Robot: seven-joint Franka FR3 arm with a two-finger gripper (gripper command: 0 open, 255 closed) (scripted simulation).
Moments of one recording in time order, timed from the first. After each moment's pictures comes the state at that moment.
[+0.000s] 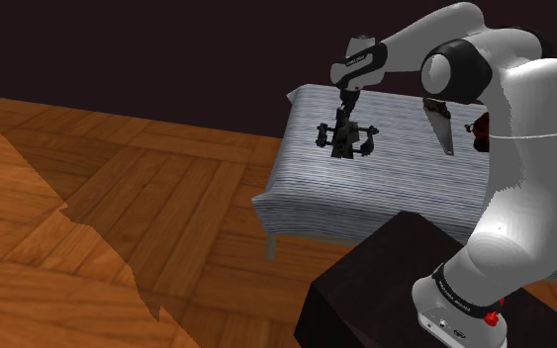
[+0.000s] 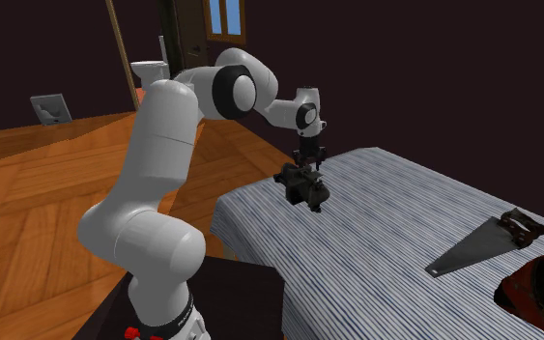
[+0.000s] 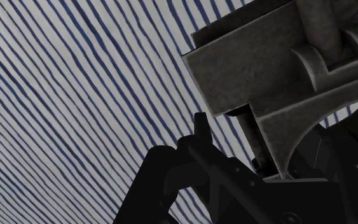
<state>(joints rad) -0.18 0.59 -0.25 -1.58 0.07 2.22 -0.72</state>
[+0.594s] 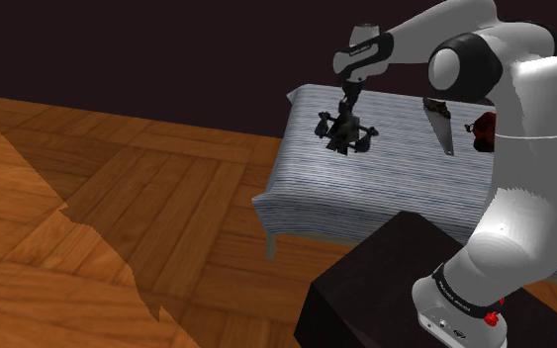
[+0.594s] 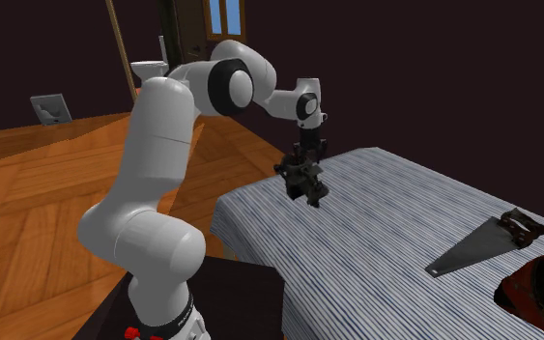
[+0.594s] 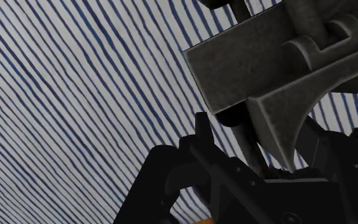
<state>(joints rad) -0.18 0.54 -0.26 -1.56 0.06 2.15 -0.72</state>
